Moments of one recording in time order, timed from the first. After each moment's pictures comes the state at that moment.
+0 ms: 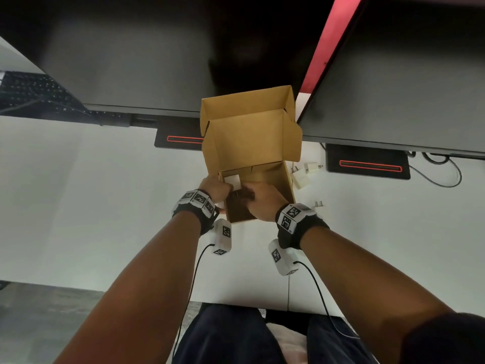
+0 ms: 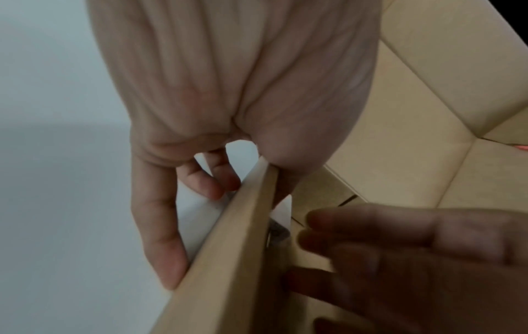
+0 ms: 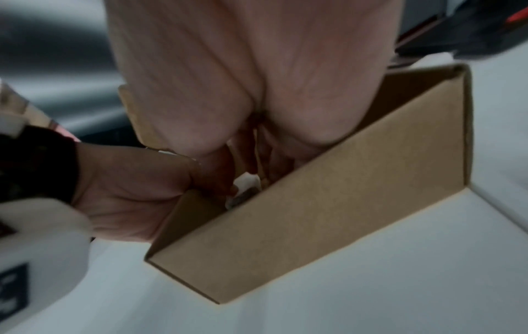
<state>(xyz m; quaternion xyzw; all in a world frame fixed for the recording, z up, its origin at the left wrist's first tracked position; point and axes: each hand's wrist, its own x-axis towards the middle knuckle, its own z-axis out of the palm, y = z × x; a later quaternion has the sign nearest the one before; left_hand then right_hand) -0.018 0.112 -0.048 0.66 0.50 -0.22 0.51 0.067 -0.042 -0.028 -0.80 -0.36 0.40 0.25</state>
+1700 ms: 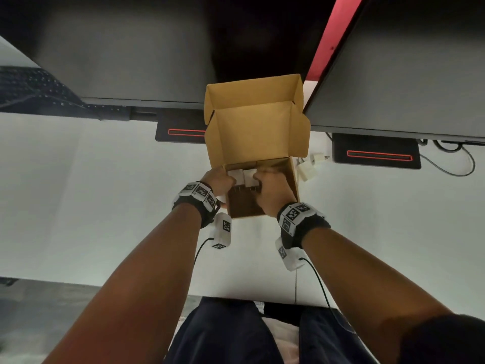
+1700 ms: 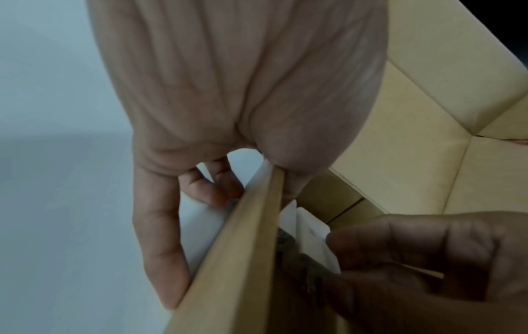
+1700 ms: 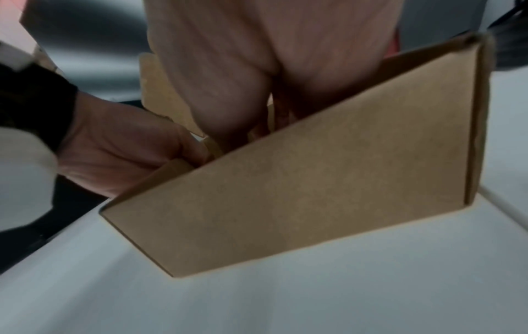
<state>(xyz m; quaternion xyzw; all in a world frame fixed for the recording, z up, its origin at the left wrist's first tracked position) -0.014 0.118 -0.053 0.71 0.44 -0.24 0.50 0.063 -0.043 -0.038 -0.87 -0.36 0.27 0.19</state>
